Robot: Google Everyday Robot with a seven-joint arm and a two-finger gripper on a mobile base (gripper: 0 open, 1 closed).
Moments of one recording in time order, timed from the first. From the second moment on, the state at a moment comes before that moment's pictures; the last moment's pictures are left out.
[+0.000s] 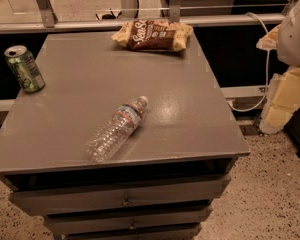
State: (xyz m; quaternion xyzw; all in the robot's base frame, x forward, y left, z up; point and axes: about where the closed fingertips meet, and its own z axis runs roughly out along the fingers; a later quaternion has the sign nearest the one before) arm 0.438 -0.216 0.977 -0.60 0.78 -0.04 0.16
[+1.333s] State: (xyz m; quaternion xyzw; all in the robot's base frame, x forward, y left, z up) arm 0.622 -0.211 0.949 -0.59 0.75 -0.06 0.29
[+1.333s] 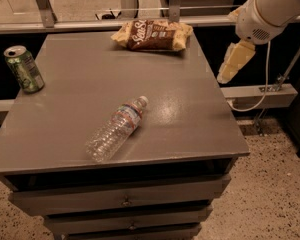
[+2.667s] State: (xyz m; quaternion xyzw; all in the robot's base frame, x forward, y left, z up) arm 0.700 -0.192 0.931 -0.51 0.76 0.00 0.39
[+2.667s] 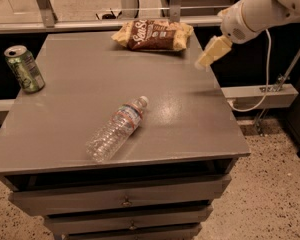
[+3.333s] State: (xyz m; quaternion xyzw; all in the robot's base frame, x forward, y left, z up) arm 0.785 -0.157 0.923 -0.46 0.75 0.08 0.46
